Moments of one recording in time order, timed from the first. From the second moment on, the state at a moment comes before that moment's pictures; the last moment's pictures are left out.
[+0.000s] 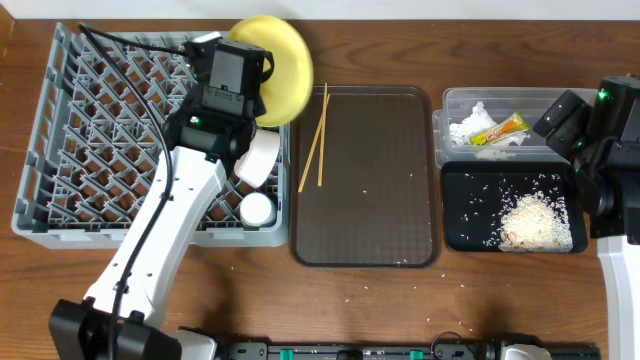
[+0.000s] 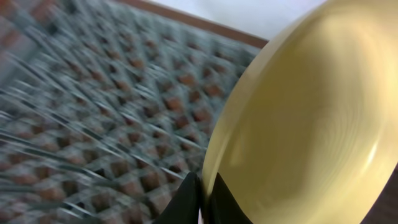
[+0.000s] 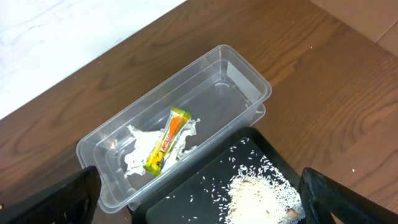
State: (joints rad) left arm -0.29 1.54 1.41 -0.69 -0.51 -0.49; right arm -0.06 1.21 1.38 -0.93 0.34 0.52
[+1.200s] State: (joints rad) left arm -0.07 1.66 1.41 -0.41 -0.72 0.01; right arm -0.06 1.21 1.38 -0.93 0.34 0.52
